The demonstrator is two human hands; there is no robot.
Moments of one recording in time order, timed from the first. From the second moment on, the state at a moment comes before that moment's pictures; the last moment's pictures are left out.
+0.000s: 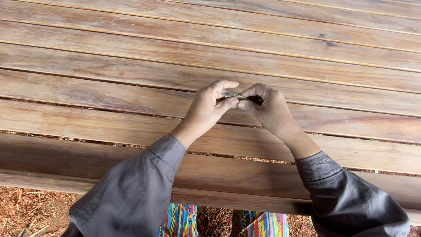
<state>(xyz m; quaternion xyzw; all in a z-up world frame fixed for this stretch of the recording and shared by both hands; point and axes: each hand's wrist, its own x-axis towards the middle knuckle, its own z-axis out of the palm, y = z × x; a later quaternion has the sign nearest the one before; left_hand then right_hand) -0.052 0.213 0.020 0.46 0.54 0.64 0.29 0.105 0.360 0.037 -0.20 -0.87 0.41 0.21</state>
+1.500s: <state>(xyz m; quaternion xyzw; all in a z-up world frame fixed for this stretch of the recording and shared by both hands) -0.067 0.199 0.038 0.56 0.75 0.35 0.10 0.123 0.422 0.039 -0.24 -0.97 0.09 0.05</state>
